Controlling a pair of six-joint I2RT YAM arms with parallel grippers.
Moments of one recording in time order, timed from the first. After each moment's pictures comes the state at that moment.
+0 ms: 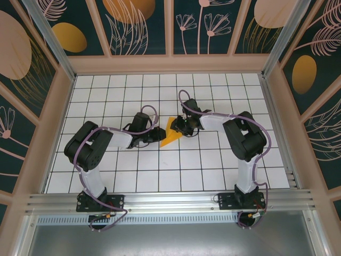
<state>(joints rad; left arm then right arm) -0.53 1.84 0.75 0.33 0.48 -0.71 0.58 1.96 1.16 -0.25 -0.36 0.88</state>
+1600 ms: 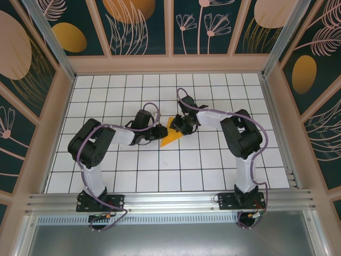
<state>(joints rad) -0.53 1.89 0.82 0.30 0.49 -0.71 0.58 2.02 1.27 -0.40 -0.33 0.90</state>
